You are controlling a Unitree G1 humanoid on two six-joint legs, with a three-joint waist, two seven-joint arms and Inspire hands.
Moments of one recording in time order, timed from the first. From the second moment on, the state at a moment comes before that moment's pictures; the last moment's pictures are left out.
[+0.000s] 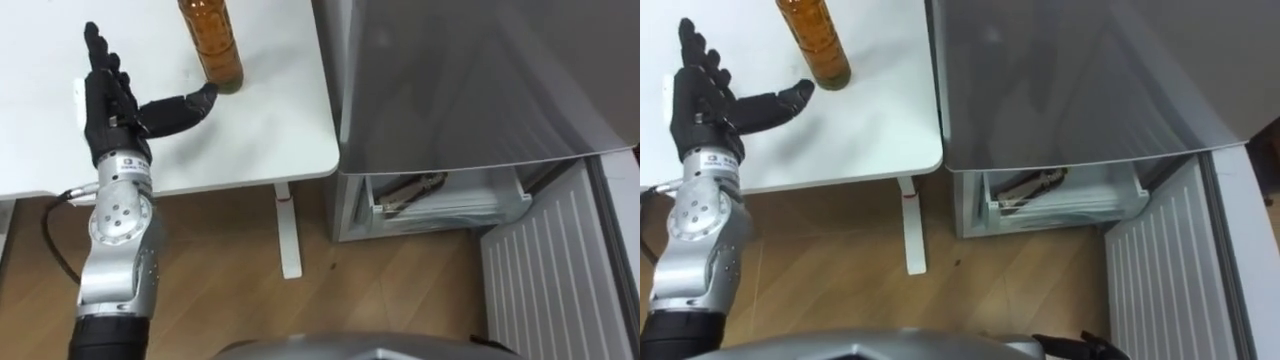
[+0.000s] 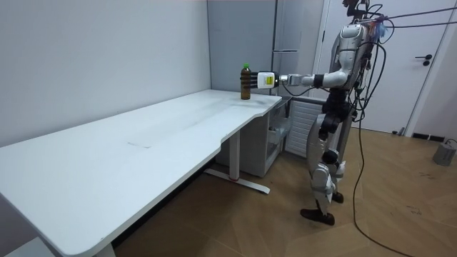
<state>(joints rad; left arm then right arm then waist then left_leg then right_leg) 0.07 0.18 0.08 0.00 -0.24 -0.01 0.23 0.15 -0.25 -0.12 1.23 0.27 0.05 0.16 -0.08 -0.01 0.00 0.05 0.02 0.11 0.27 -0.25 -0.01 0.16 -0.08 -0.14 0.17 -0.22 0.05</state>
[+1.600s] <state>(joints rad) -0.18 0.29 0.20 0.25 -0.50 0.11 0.28 0.22 -0.24 -0.18 1.25 -0.09 0.22 0.16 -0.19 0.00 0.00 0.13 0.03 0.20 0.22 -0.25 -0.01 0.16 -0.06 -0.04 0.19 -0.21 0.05</state>
